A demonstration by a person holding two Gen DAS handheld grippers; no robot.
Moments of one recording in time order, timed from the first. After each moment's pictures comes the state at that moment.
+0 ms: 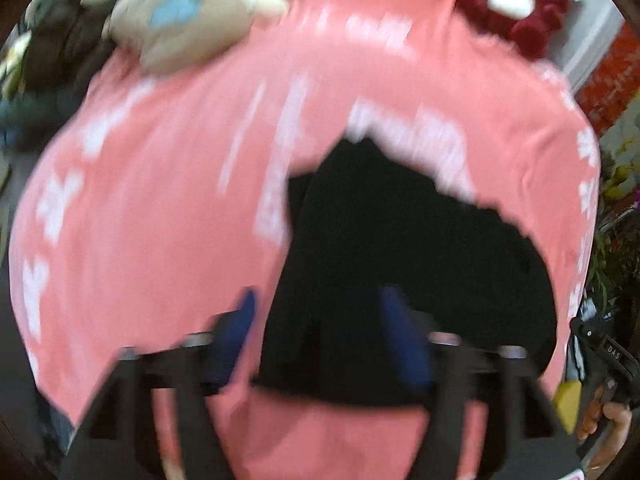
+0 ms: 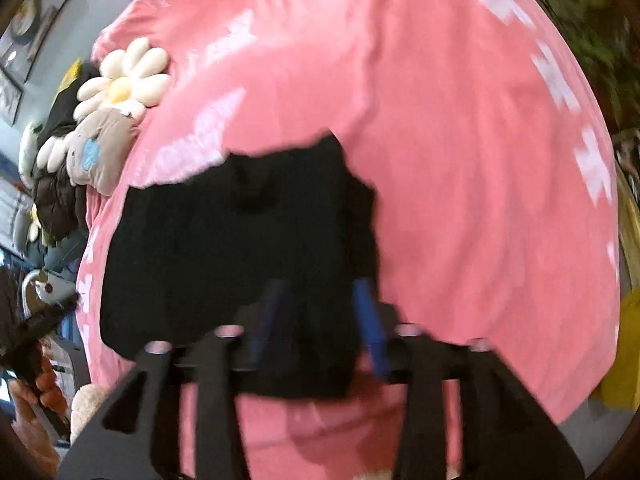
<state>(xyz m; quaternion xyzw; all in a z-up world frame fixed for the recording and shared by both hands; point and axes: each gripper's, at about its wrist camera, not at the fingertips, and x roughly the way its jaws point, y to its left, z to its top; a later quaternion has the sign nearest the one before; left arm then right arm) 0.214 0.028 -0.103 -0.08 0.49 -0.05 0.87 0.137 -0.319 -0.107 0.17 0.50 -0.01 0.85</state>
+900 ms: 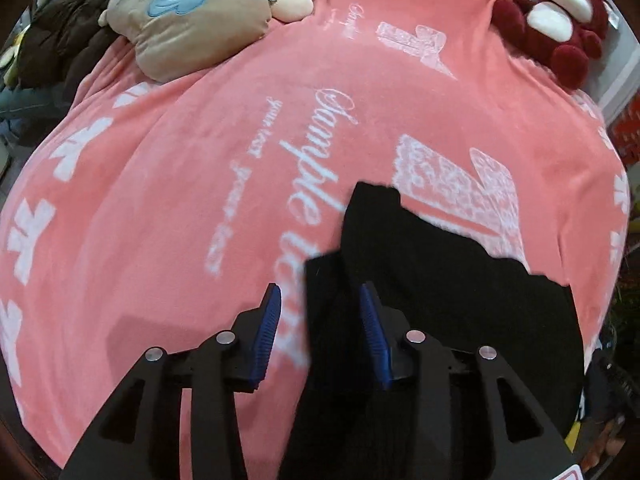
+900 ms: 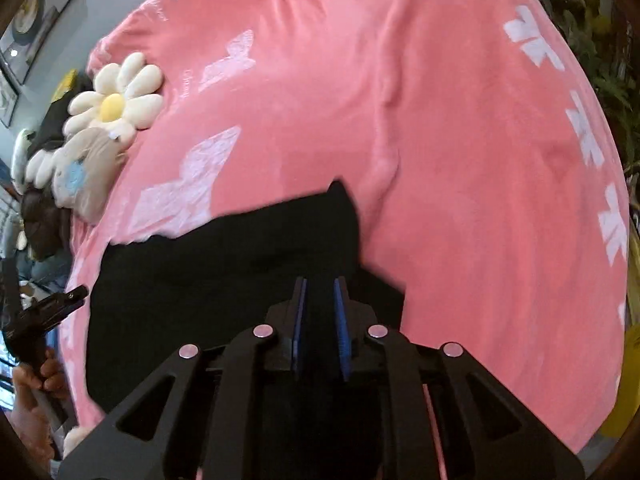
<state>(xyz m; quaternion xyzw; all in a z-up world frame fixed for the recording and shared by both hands) 0.292 0.080 -0.158 -0.10 0.50 -0.02 0.86 0.164 -0.315 -0.133 0.17 0.50 -0.01 0.85</state>
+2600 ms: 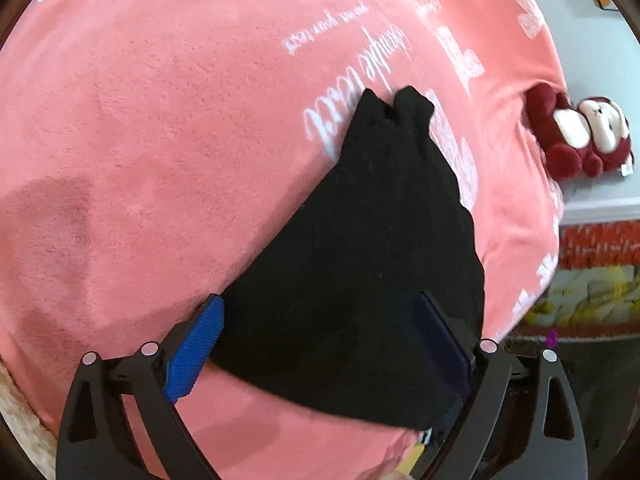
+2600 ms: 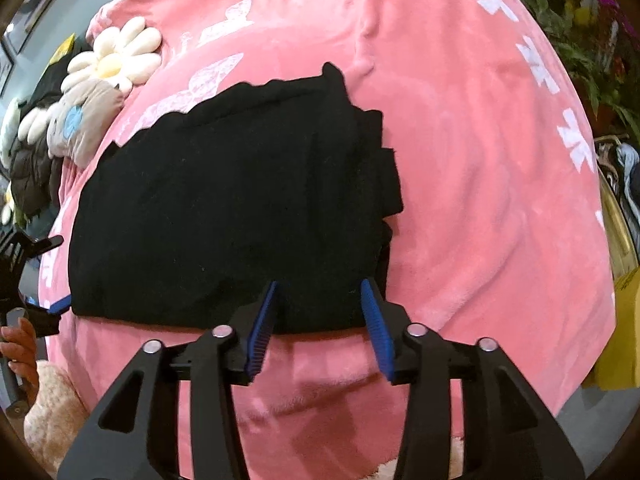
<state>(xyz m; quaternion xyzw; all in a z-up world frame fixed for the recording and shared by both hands) 0.180 0.103 -0.209 -0.41 0.53 -0.04 0.74 0.069 -0.271 -0.155 0.16 0.50 -0.06 0.85</state>
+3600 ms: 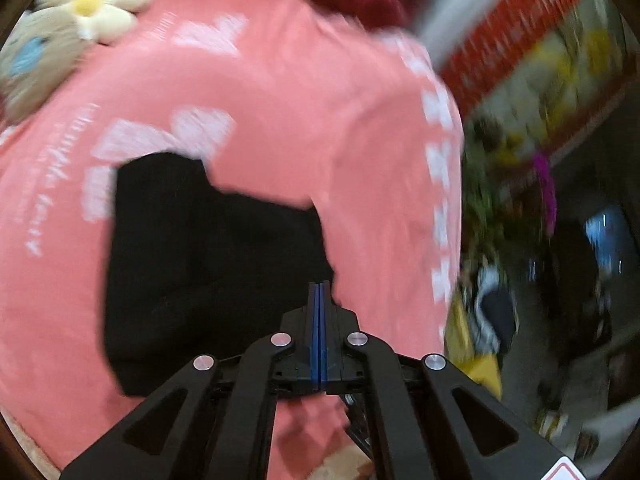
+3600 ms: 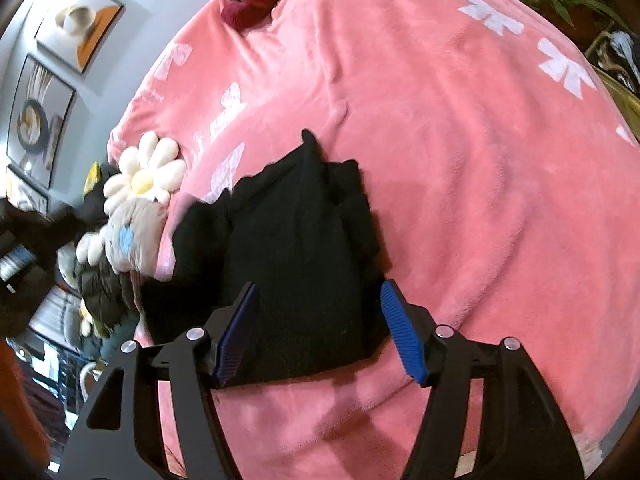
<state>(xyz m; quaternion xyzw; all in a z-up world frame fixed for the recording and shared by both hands) 0.165 -0.189 -0.060 -0.11 0.50 -0.24 0.83 0.039 -0.332 -0.147 0.37 0.38 -0.03 0.85</state>
